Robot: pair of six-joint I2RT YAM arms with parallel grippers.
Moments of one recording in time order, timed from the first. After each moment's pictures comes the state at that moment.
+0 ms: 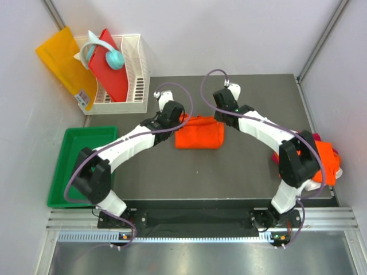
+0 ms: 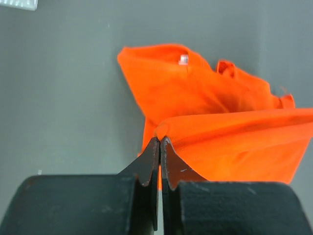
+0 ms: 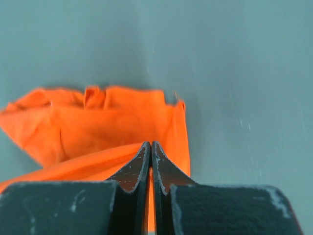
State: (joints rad) left arm -0.66 1.54 1.15 -0.31 -0.47 -0.65; right arm 0.56 1.71 1.30 -0.36 0.41 0.59
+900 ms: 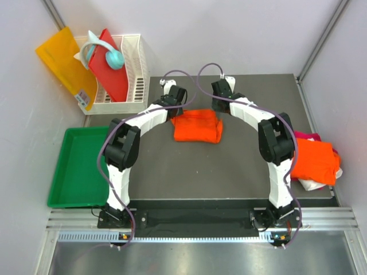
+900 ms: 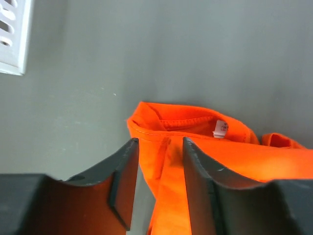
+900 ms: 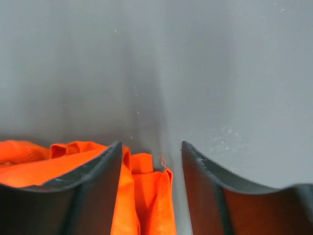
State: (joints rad) left arm -0.49 2.07 1.58 -0.30 -0.42 -0.53; right arm 0.45 2.10 1.65 -0.38 0.37 0.48
